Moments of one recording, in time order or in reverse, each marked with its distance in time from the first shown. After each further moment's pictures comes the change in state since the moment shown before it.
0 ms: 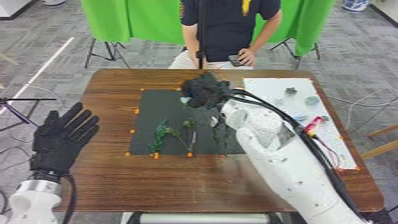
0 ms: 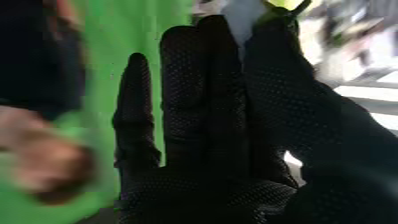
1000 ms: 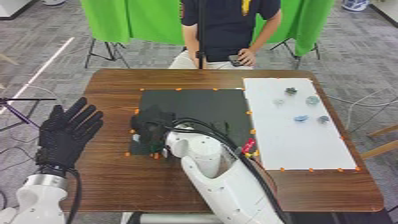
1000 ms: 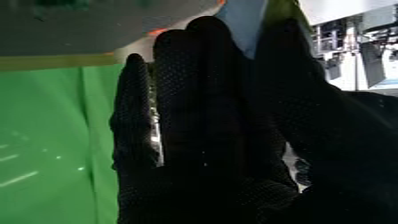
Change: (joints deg) left arm -2.3 2.3 2.8 0.1 -0.7 1.3 2.3; right arm -7.6 -18.0 -3.6 7.6 -12.9 -3.3 -1.6
